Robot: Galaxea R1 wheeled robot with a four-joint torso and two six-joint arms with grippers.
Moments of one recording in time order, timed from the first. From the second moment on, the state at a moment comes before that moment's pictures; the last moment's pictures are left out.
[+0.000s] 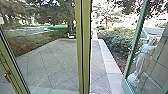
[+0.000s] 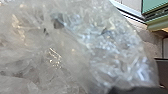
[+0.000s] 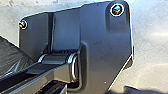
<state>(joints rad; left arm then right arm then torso) 1.57 2.86 -2.43 0.06 -0.11 -0.11 -1.41 2.93 -2.61 0.08 -0.23 0.00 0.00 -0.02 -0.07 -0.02</state>
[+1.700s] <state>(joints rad) 1.57 2.93 -2.58 0.06 -0.11 -0.11 -1.46 3.06 -2.72 0.07 -0.22 -0.01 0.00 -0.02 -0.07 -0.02</state>
